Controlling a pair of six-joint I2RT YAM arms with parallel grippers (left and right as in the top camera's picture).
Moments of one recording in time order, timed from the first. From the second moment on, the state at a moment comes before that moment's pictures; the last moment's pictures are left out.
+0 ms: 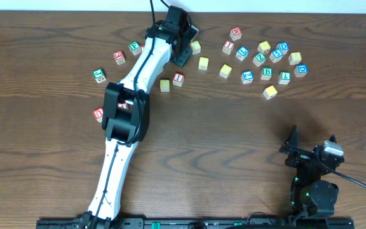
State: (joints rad) left arm -0.34 2.62 2.35 -0.86 0.04 0.27; right arm 0.00 0.01 0.01 -0.04 0.27 0.13
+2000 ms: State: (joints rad) left arm -0.26 2.07 1.95 -0.76 0.05 0.24; right arm 0.00 0.01 0.01 -0.04 0.27 0.13
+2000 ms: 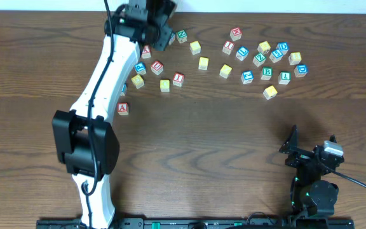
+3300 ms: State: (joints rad) left arm -0.40 1.52 1.09 -0.60 -0.04 -0.14; right arm 0.00 0.01 0.01 -0.04 0.27 0.13
